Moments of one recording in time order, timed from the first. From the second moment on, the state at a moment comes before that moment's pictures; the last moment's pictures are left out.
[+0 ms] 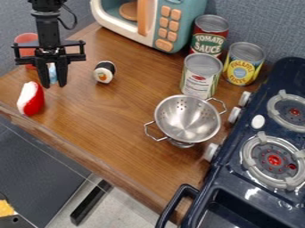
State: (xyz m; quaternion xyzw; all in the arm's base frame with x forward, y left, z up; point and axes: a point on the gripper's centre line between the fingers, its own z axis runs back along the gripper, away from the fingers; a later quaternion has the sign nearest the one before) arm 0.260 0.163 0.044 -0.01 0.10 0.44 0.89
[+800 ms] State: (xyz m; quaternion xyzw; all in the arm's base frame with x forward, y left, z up) arm 0.311 0.133 0.005 0.03 0.13 0.21 0.97
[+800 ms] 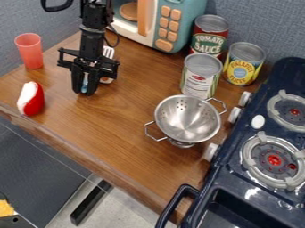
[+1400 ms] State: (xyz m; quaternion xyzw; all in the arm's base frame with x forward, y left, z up) arm 0.308 0.130 0.006 0.00 0.12 0.21 0.97
